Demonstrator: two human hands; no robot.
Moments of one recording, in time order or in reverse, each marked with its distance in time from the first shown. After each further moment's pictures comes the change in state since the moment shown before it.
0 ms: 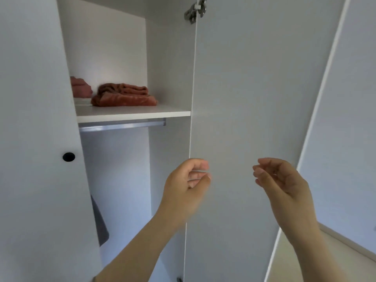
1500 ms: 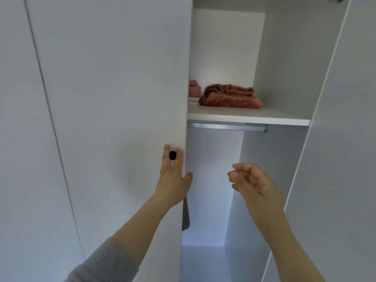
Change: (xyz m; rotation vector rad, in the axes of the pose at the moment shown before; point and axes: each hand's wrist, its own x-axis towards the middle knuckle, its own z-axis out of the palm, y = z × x) left_hand 0.013 -0.083 -0.206 0.880 0.416 -0.275; right_hand 0.003 0.021 0.222 0.393 -0.628 0.055
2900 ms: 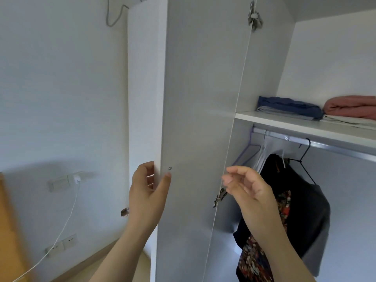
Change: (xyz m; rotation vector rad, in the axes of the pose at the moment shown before) left_hand -0.258 -0.061 -0.243 -0.177 1.071 -0.423; right_hand -0.100 -0.090 0.243 0.378 -0.686 -0.029
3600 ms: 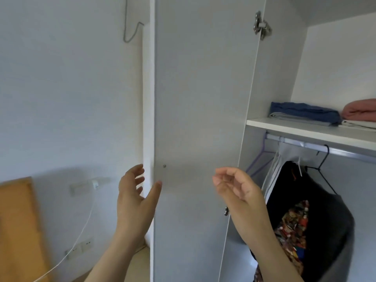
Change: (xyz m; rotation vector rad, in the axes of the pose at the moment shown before) left_hand 0.000 0.001 -0.036 0.134 0.106 0.077; right_hand 0.001 -0.009 0.027 0.135 -0.106 -0.041
